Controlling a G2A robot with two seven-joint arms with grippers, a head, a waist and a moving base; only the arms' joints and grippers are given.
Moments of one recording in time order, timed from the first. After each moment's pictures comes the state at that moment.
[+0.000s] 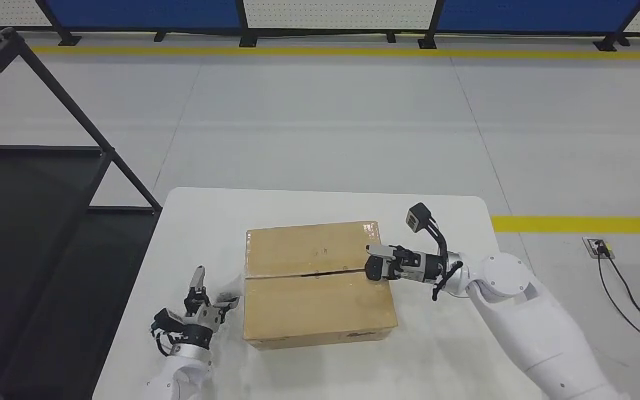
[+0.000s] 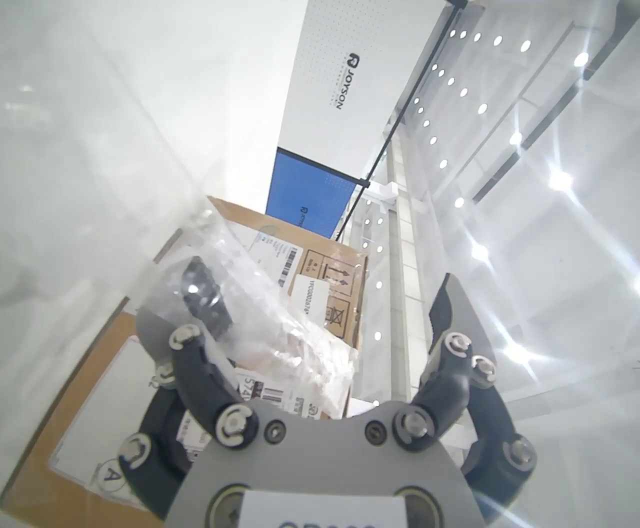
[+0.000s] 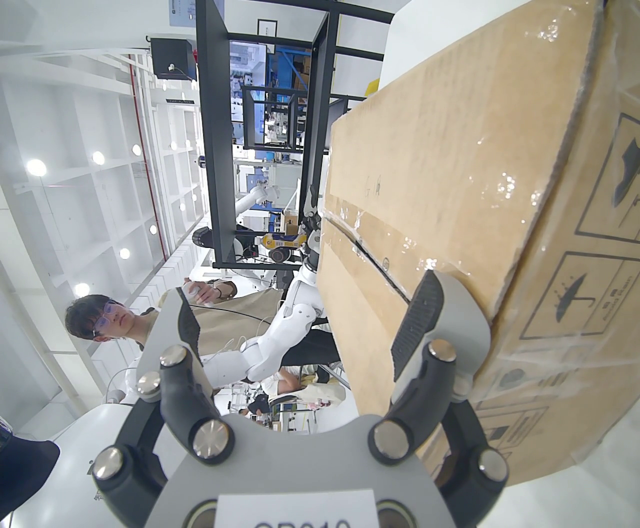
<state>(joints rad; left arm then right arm) 1.38 -1.12 -1.31 -1.58 -0.74 -0.28 0.05 -0.64 -1.07 0.97 -1.17 0.53 -0.23 1.04</state>
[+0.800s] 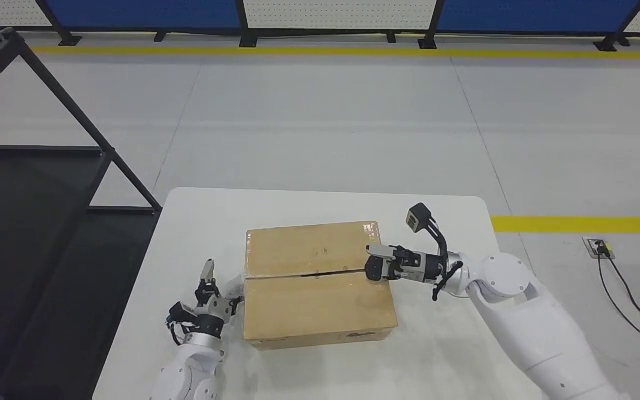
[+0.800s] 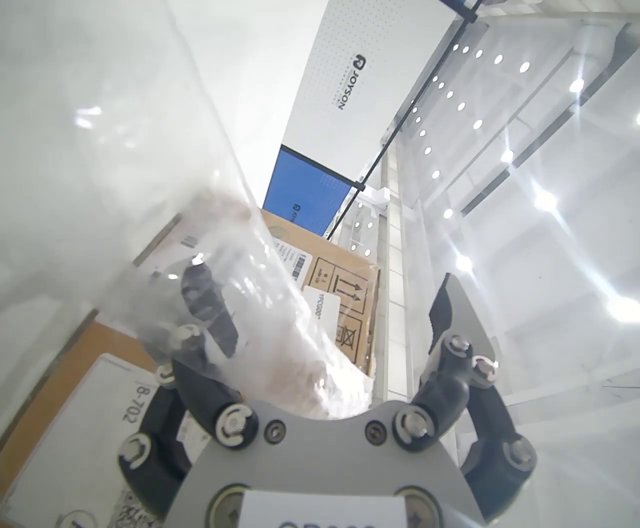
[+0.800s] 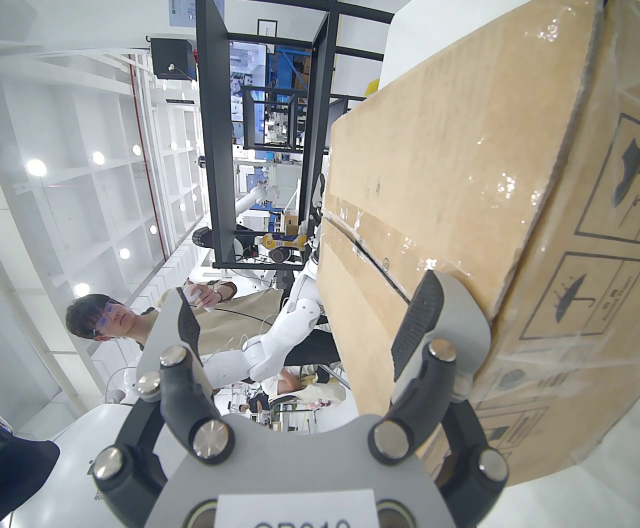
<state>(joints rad) 1.29 -1.17 -1.28 -1.49 -0.81 -0.28 0.05 -0.64 -1.07 0.97 -1.17 0.53 -0.23 1.04</state>
